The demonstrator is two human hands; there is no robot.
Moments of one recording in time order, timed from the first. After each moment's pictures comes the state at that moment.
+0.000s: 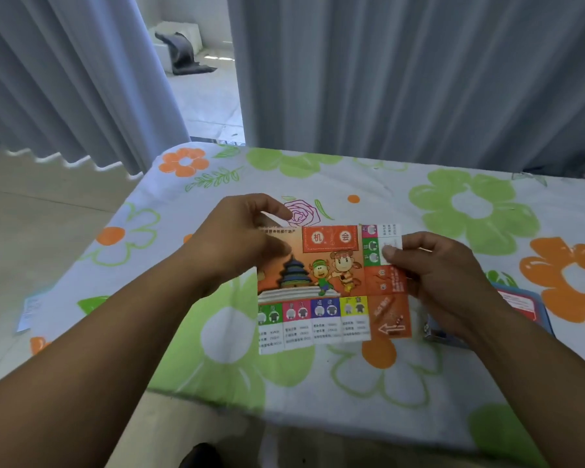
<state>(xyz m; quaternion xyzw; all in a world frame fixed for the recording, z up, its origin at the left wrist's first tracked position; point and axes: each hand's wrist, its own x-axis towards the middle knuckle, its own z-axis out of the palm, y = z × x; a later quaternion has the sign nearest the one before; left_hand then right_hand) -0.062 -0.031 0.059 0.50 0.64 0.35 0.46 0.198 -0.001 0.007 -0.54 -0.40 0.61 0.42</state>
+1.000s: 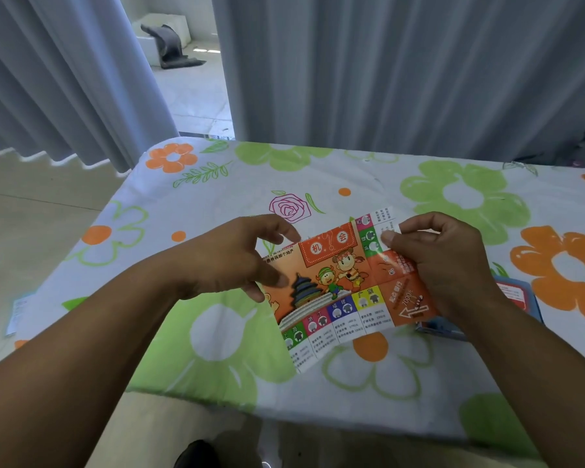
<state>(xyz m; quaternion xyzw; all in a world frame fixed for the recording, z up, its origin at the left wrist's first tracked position) -0.059 -0.034 0.051 0.58 0.59 0.19 0.53 0.205 -0.004 0.021 -0.60 -0.46 0.48 0.45</state>
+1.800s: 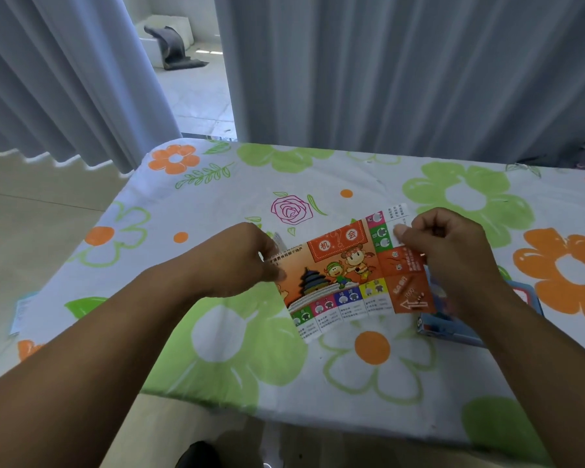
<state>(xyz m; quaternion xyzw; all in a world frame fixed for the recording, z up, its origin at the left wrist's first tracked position) -0.061 -0.025 0.040 0.68 0.65 0.05 0.33 0.214 0.007 0.019 -0.59 -0.50 0.46 0.44</state>
